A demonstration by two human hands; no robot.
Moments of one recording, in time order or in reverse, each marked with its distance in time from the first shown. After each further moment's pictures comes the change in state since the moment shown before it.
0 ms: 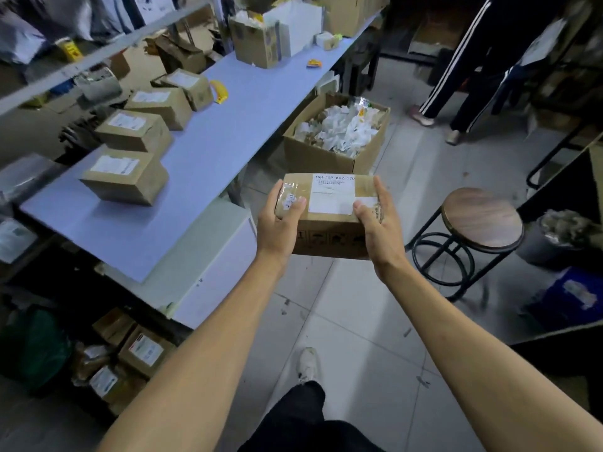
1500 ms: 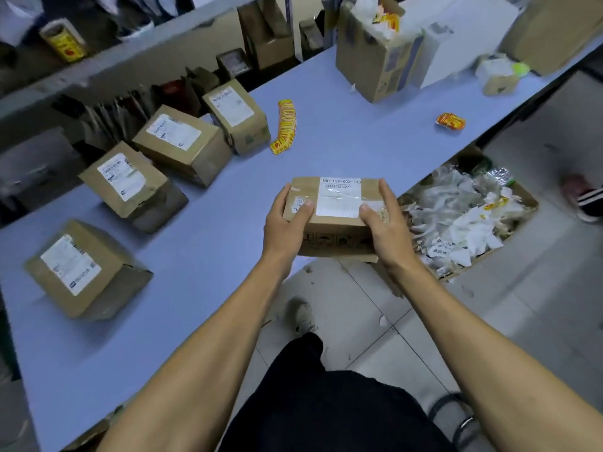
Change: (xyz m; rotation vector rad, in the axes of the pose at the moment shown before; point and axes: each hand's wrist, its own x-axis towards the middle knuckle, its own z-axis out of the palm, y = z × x) left_hand 0.629 -0.004 0.000 -0.002 0.466 -0.271; right_hand 0.674 0.015 0.244 -0.233 -0.502 0.067
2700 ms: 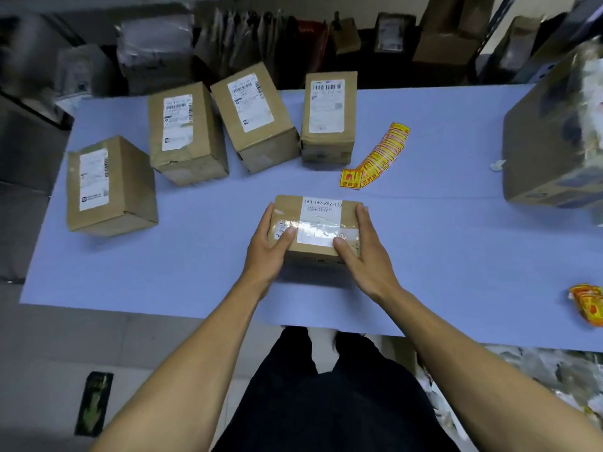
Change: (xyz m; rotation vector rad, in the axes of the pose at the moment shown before) left_hand 0.127 -0.028 0.015 -0.030 0.565 -0.225; right_hand 0.250 0.023 0.072 -0.517 -0.858 -0.220
